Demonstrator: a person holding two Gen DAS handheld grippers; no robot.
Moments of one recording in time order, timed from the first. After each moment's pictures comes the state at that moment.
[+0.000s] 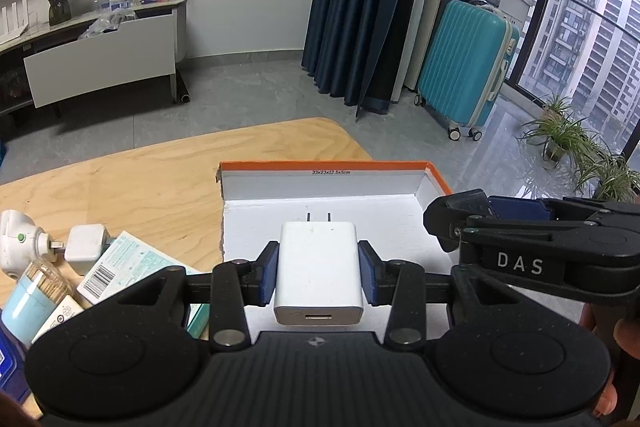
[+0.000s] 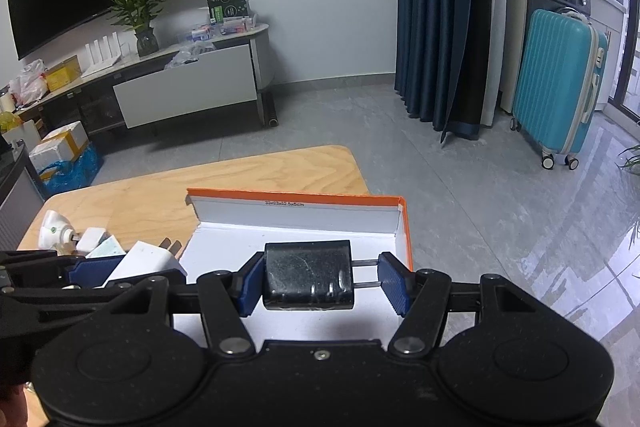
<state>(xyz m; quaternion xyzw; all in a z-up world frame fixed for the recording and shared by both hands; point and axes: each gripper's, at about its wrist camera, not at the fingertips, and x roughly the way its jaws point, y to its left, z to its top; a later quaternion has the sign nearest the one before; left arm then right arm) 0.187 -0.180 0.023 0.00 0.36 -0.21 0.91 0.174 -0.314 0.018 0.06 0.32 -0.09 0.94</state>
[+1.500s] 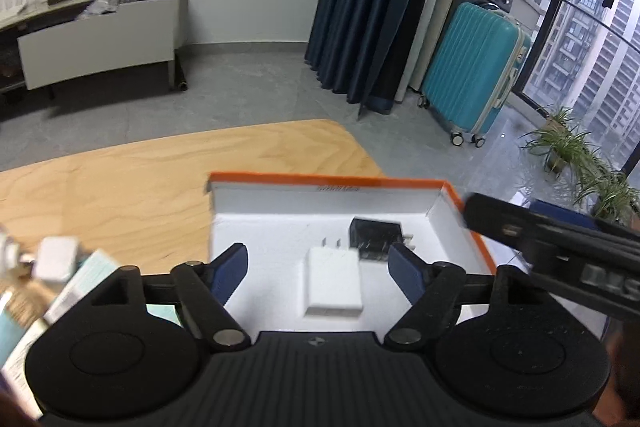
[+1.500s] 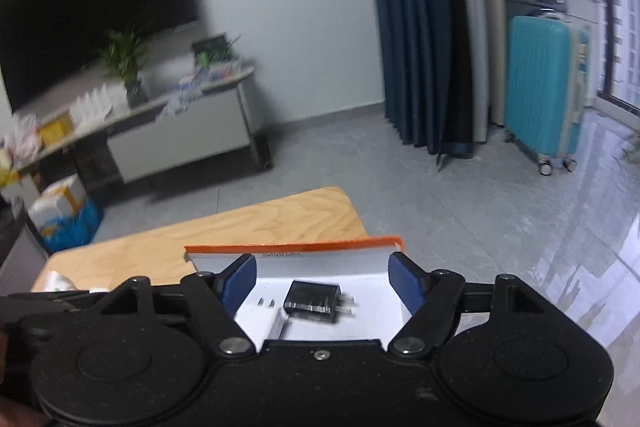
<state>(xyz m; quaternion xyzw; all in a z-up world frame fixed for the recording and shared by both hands) 0.205 -0.173 0.020 -0.02 0.37 -0.20 0.91 0.146 -0.319 0.025 0.13 0.24 -0.12 0.95</state>
